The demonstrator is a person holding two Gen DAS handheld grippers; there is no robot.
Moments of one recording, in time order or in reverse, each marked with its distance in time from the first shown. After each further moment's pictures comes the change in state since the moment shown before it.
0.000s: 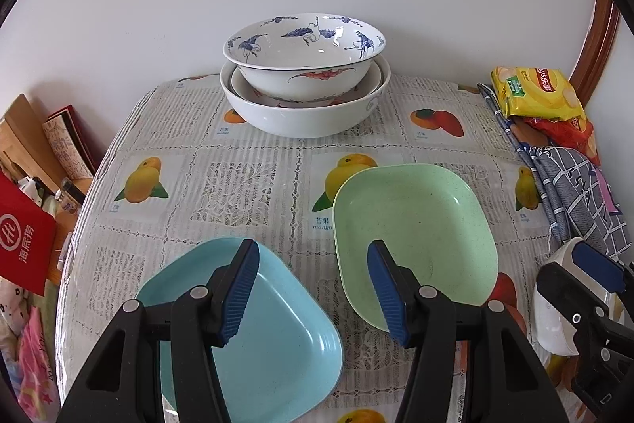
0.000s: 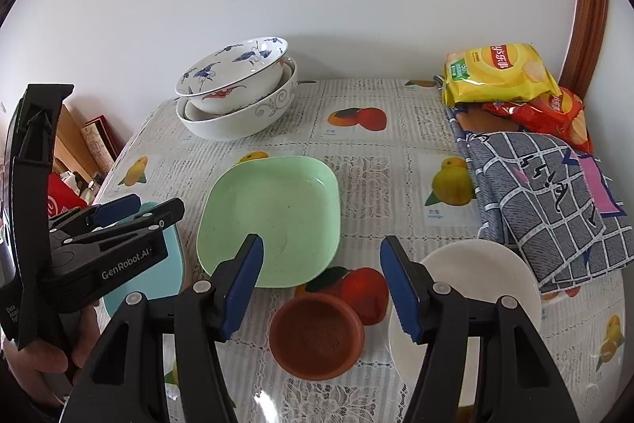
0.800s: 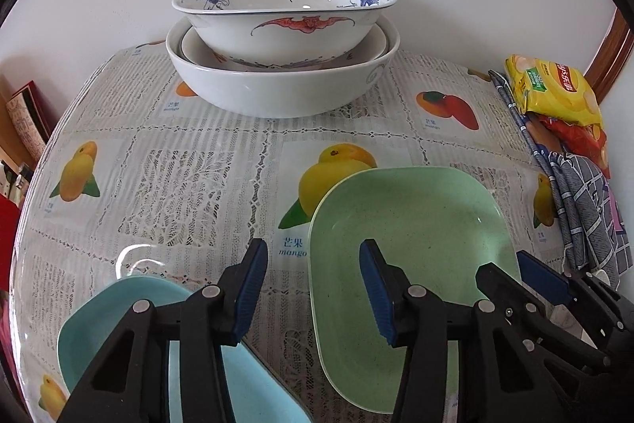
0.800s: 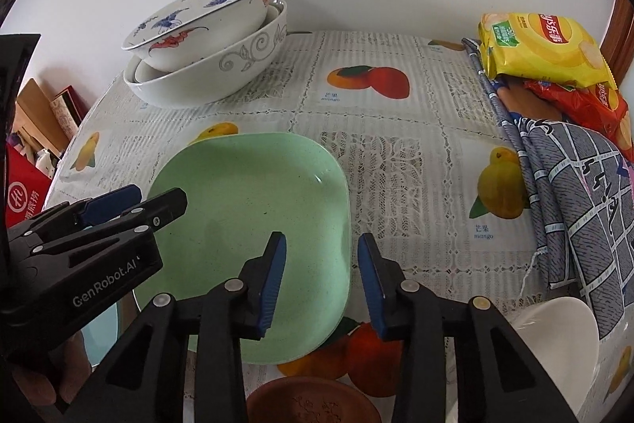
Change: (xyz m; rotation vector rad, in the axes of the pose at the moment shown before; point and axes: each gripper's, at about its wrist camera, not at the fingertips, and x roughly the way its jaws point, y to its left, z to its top) left arm 0.072 -0.006 0.017 -0.042 0.094 -0.079; right arm 0.093 0.003 0.015 -0.020 0.131 -0.041
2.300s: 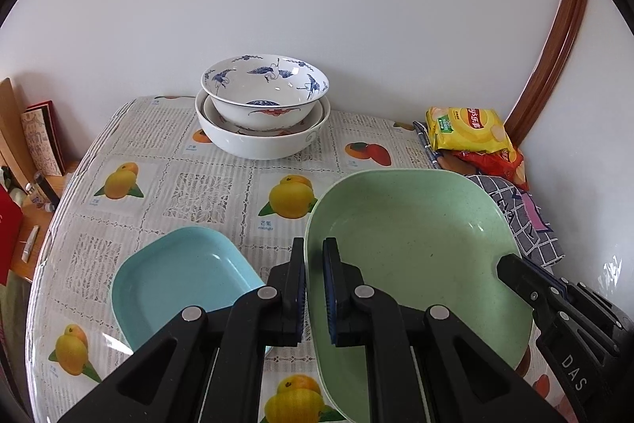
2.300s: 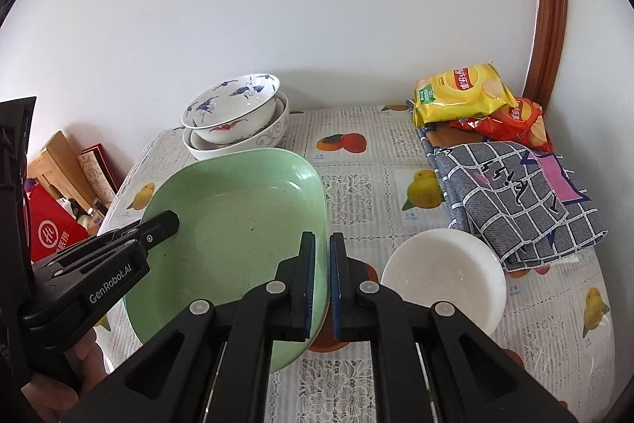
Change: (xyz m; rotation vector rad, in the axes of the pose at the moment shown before) left arm -0.142 -0.004 -0.050 -0.010 -0.202 -0.125; right arm -0.160 0.008 -0.058 0.094 -0.251 -0.008
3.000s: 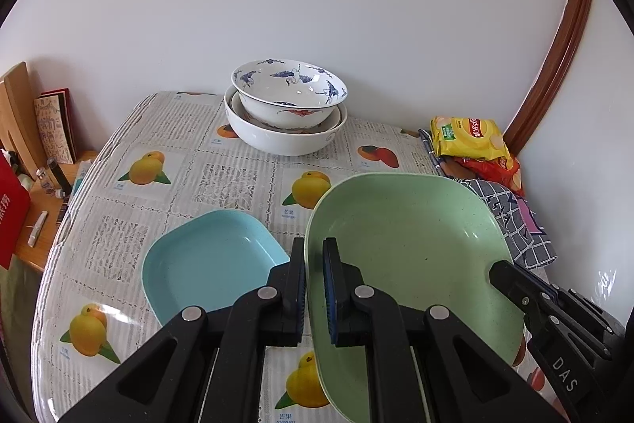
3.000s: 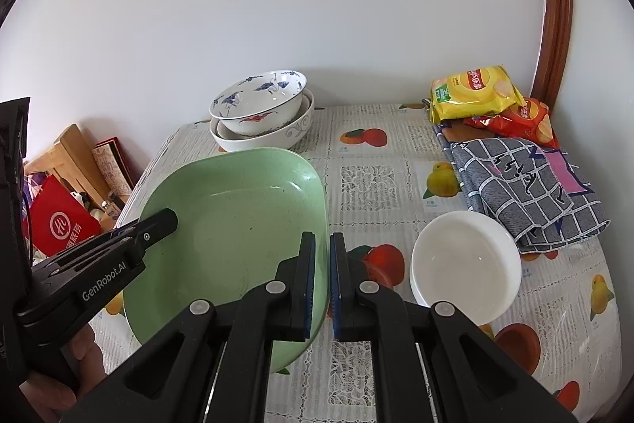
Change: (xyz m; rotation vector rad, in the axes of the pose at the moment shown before) left arm -0.028 0.028 -0.014 -0.043 -0.024 -0.007; right arm -0.015 0.030 -0.015 -0.017 -0.001 0.015
